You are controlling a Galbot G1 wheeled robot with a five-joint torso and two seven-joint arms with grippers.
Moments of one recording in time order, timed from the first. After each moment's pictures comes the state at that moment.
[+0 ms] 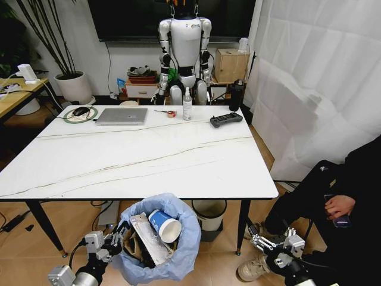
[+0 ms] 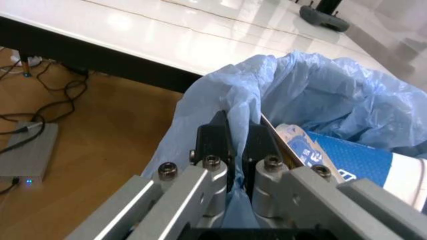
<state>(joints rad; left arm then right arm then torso) 1.94 -1.11 -0.63 -2.16 -0.77 -0.01 0.01 -1.91 1.32 0.61 2.09 0.41 0.32 -0.28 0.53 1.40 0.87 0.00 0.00</state>
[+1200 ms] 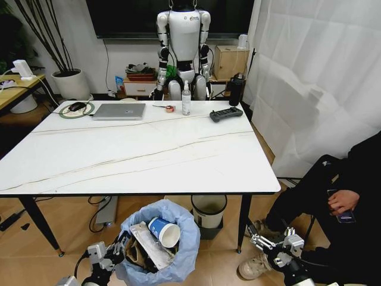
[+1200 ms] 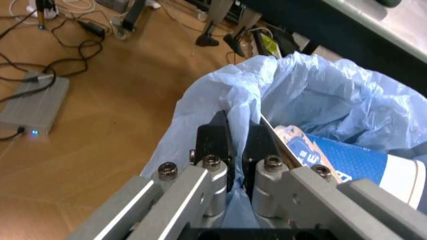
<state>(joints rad) 1.92 -1.23 -0.60 -2.05 -0.75 -0.01 0.03 -1.91 1.32 0.61 2.09 0.42 0.32 -0.28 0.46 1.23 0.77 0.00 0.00</state>
